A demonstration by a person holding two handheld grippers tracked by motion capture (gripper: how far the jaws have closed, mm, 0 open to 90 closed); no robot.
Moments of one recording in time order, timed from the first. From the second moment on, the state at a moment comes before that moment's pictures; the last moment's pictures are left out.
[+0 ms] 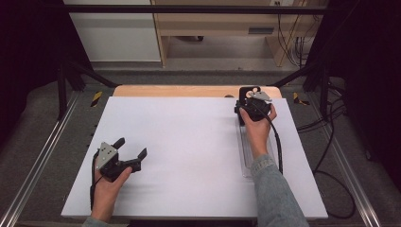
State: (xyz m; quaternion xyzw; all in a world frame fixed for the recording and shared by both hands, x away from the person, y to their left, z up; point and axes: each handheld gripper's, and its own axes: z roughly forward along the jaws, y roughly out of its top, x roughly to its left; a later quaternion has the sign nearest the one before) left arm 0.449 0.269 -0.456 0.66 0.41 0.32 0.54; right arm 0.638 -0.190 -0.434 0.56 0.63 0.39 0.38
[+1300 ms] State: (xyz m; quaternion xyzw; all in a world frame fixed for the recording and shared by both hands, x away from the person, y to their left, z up) left arm 0.449 0.270 -0.455 0.66 0.41 0.32 0.55; right arm 0.625 -0.199 -0.424 0.55 0.62 0.41 0.38
